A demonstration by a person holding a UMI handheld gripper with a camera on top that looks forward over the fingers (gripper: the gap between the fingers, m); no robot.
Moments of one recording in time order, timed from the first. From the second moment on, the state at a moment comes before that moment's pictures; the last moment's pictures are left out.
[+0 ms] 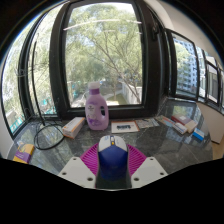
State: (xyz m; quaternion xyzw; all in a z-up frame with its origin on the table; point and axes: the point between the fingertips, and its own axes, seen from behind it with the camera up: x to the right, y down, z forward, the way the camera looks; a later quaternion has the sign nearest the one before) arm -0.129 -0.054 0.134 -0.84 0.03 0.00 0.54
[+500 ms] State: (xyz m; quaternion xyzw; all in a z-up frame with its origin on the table) arm -0.097 -0.074 0.002 -0.90 0.00 0.00 0.44
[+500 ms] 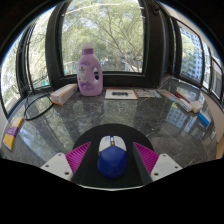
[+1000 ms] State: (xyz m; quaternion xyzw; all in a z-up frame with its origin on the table) arm -0.111 -0.202 0.152 -0.85 0.03 -0.06 0.52
